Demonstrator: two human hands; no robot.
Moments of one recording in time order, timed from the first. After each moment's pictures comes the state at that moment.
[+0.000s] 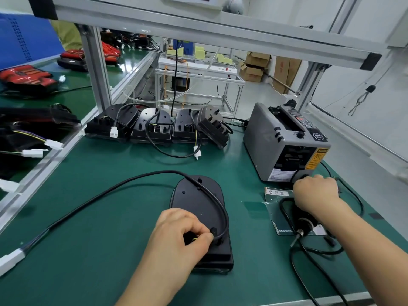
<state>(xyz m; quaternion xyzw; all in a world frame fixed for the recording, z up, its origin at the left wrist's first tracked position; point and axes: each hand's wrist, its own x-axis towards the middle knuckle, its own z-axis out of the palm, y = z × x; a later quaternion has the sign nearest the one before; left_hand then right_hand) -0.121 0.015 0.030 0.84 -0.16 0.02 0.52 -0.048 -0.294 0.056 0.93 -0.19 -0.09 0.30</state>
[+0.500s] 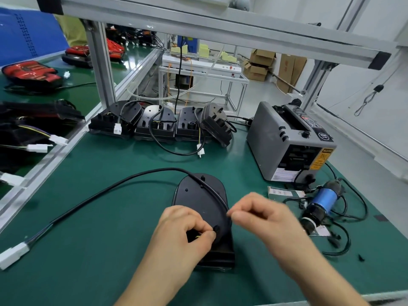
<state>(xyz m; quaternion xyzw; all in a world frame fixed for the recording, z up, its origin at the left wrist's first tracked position) -0.121 0.014 0.031 0.84 -0.15 0.02 0.52 -0.136 -0.162 0.074 0.81 0.04 0.04 -0.58</state>
